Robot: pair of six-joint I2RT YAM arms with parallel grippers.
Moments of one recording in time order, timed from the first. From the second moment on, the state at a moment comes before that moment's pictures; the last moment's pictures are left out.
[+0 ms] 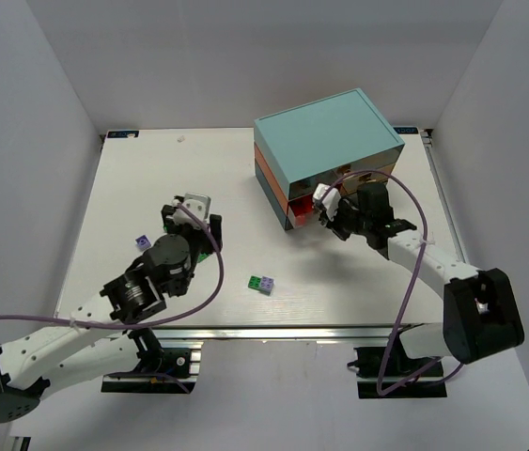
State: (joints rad) left arm -0.99 0.79 0.77 -0.13 -0.79 -0.03; right arm 0.35 1.34 0.77 -0.09 -0.50 -0.69
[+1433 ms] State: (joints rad) left arm -0.99 0.76 0.76 -0.11 -0.80 0.00; right arm -0.05 1.53 0.84 0.08 -0.47 -0.20
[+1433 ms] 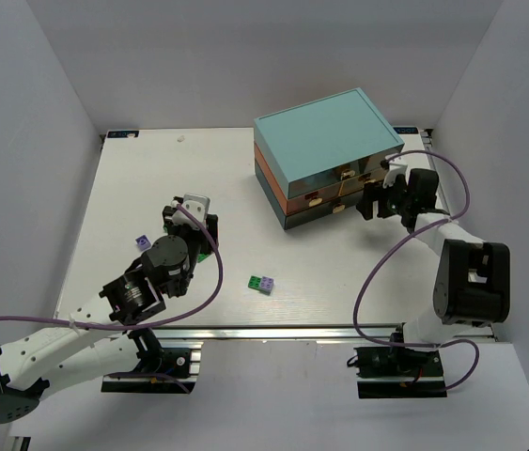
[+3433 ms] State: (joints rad) left arm -0.99 0.83 0.76 -0.13 -0.80 0.04; right arm -0.15 1.04 0.61 -0.32 -0.86 -0.94
